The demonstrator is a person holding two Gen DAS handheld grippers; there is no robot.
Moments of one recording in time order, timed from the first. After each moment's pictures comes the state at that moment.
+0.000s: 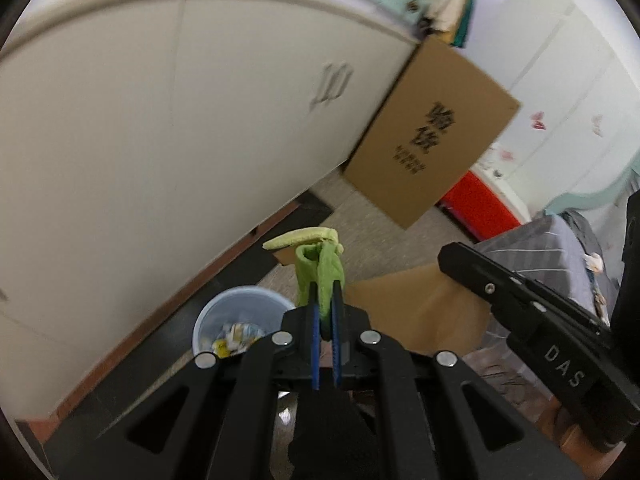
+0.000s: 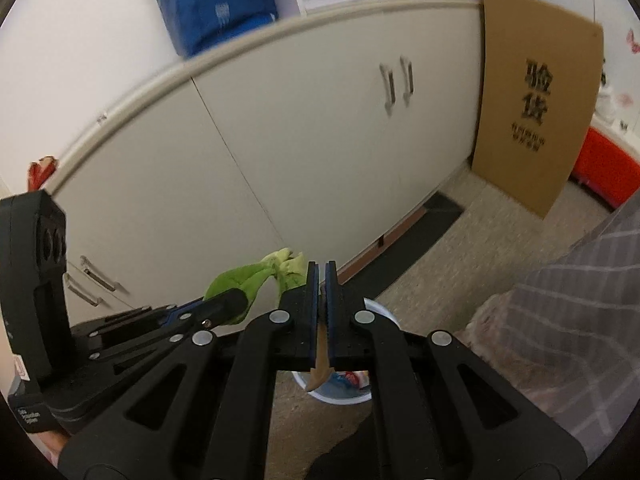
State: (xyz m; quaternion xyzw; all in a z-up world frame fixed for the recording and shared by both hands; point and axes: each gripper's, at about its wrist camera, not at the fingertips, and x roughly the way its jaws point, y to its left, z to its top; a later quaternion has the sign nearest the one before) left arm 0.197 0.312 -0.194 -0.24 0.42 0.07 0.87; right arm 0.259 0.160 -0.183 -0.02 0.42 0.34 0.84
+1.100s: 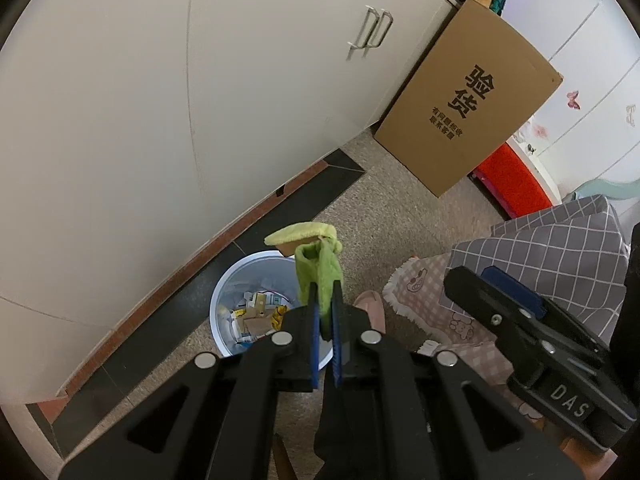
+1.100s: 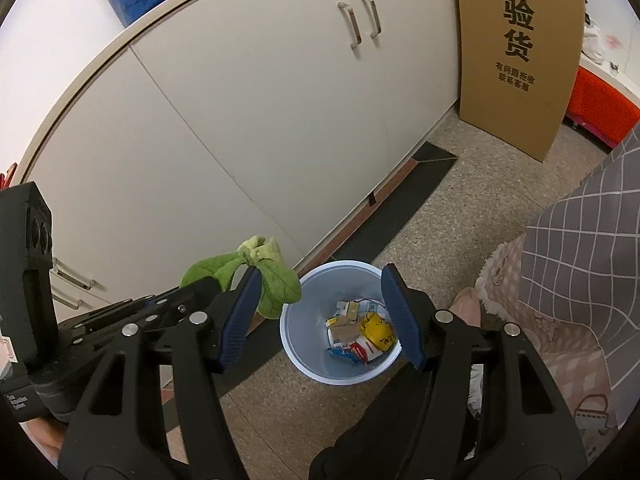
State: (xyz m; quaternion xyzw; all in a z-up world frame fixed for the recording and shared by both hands) left arm 0.220 0.323 -0.253 -0.22 0.48 0.09 0.84; right arm 0.278 0.145 -0.244 0.01 0.48 0.30 0.83
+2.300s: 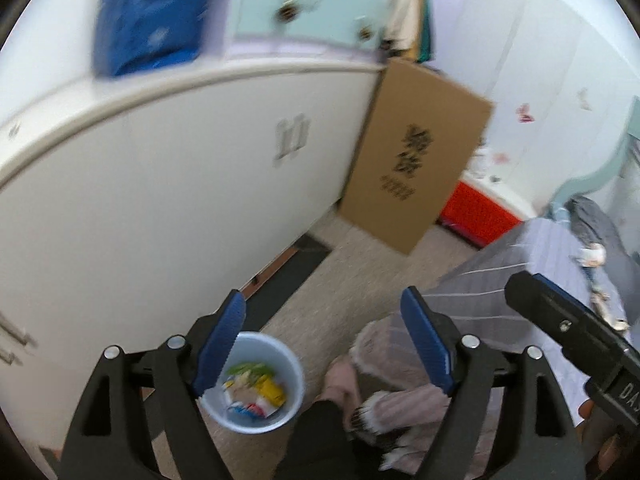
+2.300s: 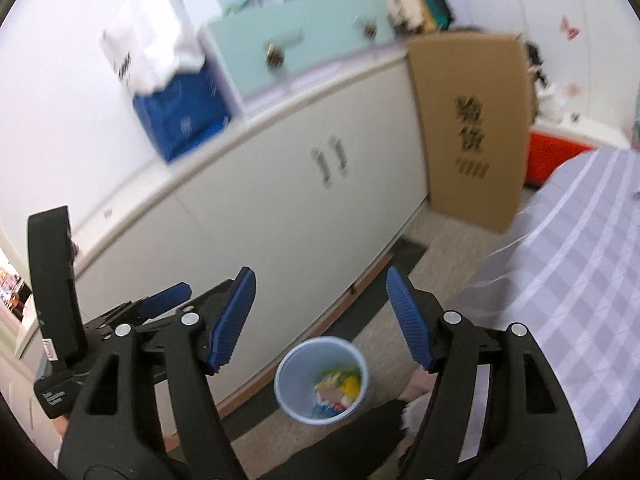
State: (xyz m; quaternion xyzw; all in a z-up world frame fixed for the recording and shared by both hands) left arm 0.216 0.205 -0.096 -0.13 0.36 0.08 0.92; right arm 0.248 -0.010 -0.080 0.07 0.32 0.29 0.90
